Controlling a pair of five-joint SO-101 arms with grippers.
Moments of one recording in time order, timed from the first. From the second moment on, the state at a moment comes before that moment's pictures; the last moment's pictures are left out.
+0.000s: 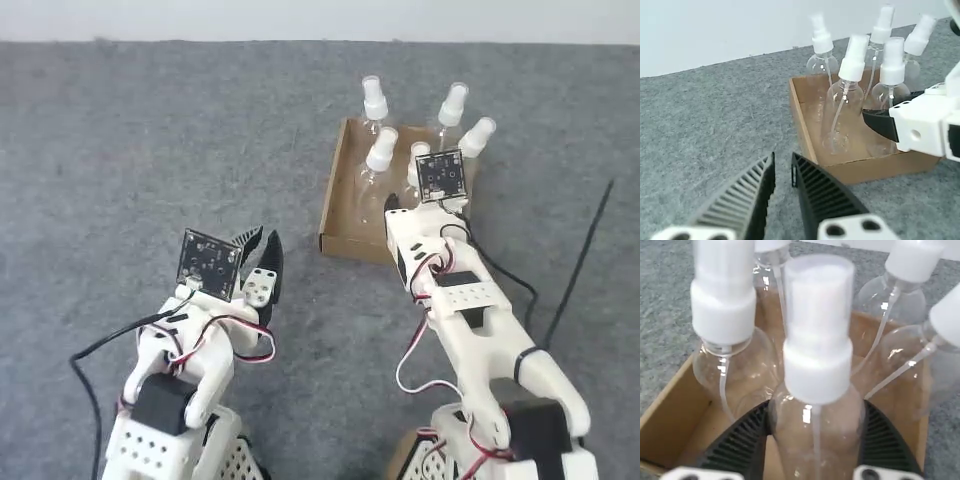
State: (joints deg) left arm 13.8 -90.0 78.2 49.9 4.4; right arm -12.8 -16.5 62.3 -4.7 0.5
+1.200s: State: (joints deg) left arm 13.8 -90.0 78.2 49.9 4.4; right arm -13.1 -20.6 63.5 0.0 0.5
